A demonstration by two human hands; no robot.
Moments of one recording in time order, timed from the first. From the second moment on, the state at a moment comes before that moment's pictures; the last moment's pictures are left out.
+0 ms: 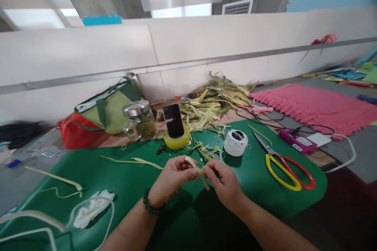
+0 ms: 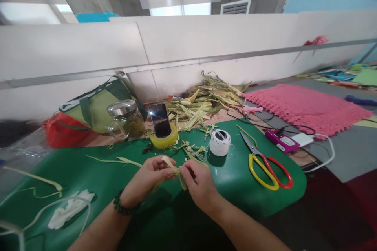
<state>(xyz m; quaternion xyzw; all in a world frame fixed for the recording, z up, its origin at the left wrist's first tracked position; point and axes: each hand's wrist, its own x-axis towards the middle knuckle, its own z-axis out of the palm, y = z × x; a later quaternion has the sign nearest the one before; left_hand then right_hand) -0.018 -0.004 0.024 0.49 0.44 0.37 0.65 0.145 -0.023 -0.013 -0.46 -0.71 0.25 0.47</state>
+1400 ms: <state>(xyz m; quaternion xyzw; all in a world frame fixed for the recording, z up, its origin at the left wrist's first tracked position) -0.024 0.000 0.034 0.51 0.47 0.45 0.56 0.167 0.060 0.009 -0.62 -0.78 0.08 0.00</state>
